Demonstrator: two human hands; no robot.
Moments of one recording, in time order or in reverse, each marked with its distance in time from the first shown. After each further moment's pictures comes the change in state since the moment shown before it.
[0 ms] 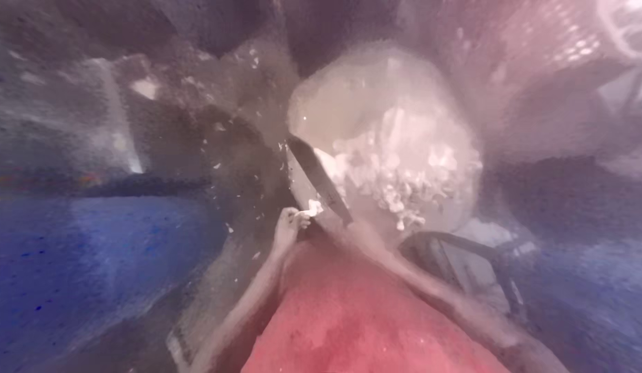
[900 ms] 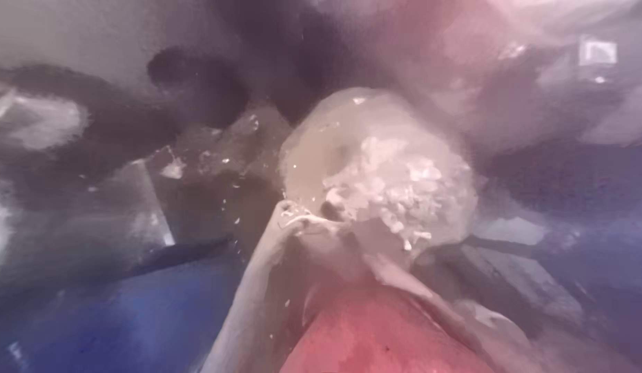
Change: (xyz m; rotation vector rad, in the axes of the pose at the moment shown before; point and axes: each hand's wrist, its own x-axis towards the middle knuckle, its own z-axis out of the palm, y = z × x) left_hand 0.021 0.177 -0.005 -0.044 -0.336 0.312; right_hand -0.020 0.085 -0.012 0.218 -0.071 0.541
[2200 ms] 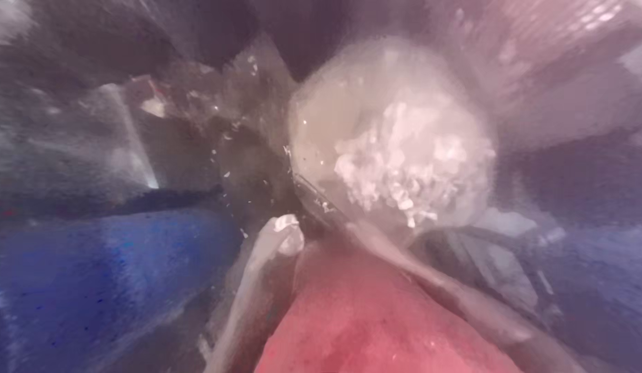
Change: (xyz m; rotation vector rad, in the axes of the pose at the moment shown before) left_hand -0.089 -0.097 -0.044 0.561 0.204 -0.637; right_hand 0.014 -0.056 0.031 -0.547 0.041 -0.133
